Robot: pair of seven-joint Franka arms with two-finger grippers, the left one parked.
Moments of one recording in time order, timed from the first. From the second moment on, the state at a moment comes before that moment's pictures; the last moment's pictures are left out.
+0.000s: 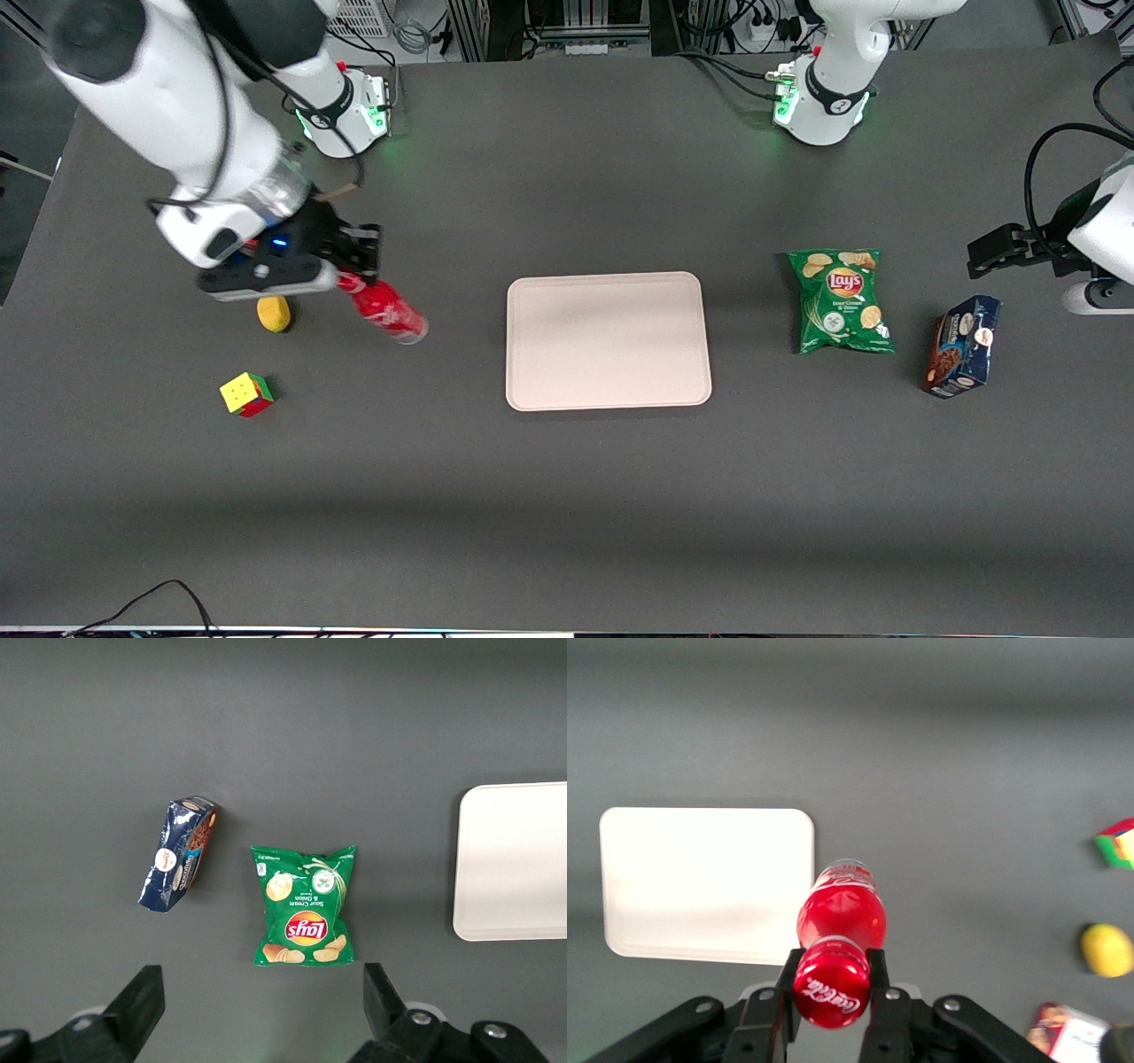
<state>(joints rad) 0.33 0.14 0.11 -1.52 0.03 1.75 0.42</state>
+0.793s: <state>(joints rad) 0.54 0.58 0.12 -1.30 -0.03 1.89 0.74</state>
